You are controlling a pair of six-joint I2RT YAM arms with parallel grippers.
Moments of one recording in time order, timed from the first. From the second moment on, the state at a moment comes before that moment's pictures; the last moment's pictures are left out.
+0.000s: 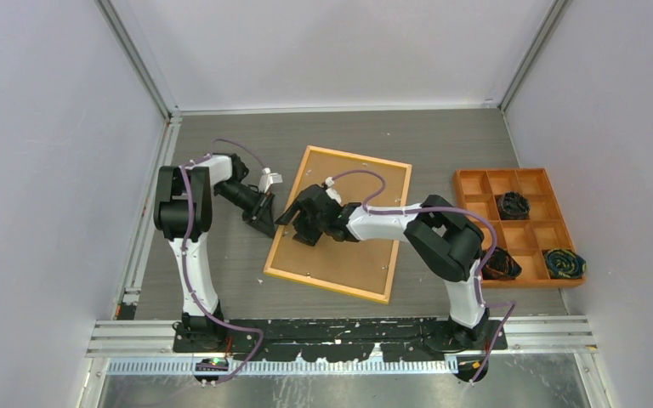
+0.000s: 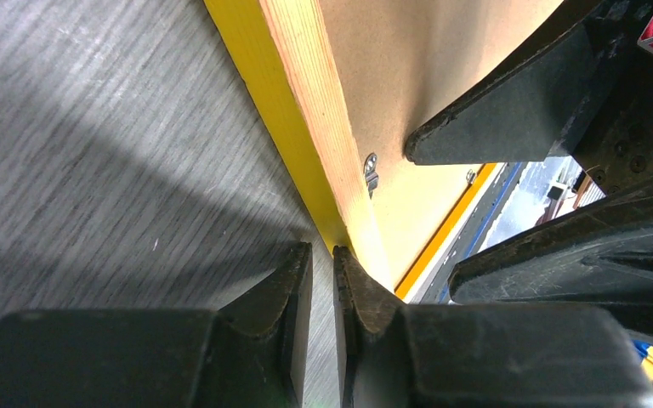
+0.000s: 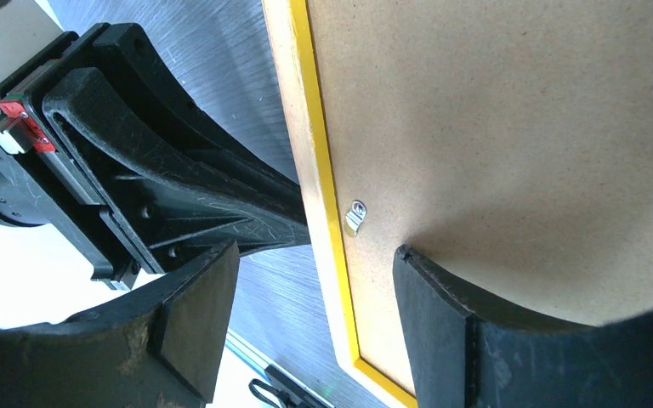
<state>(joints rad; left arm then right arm) -0.06 2.14 1.40 -1.11 0.82 0.61 0.94 1.98 1.21 0.03 0.04 1.44</state>
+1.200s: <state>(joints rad) -0.06 2.13 1.38 -1.11 0.82 0.63 0.94 2.06 1.33 -0.04 0.05 1.46</state>
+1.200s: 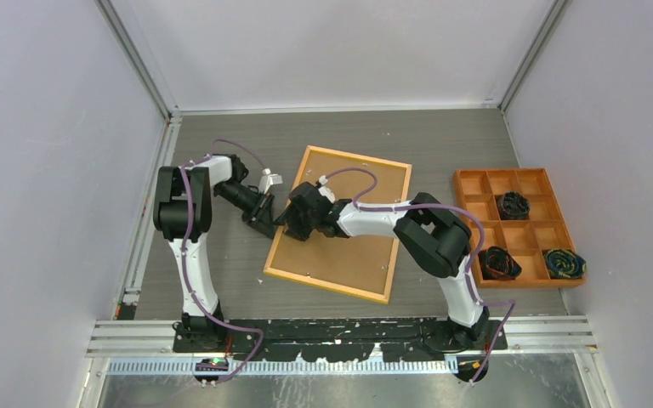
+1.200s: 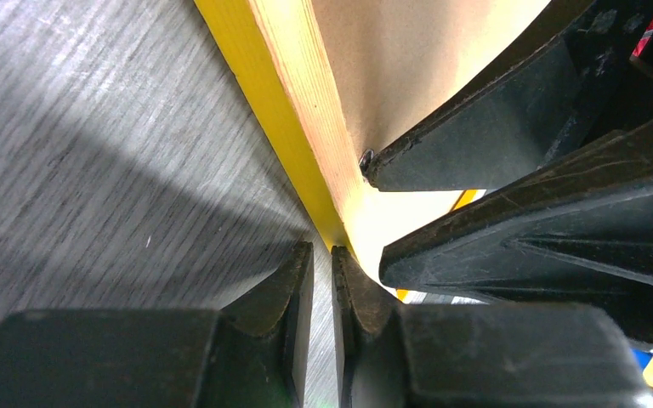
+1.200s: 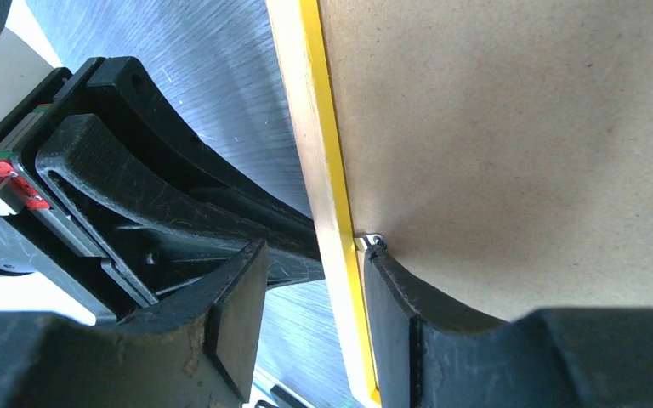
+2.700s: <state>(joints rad) -0.03 2.13 1.59 -1.18 0.89 0.64 0.64 1.93 1.27 0.04 -0.06 1.31</state>
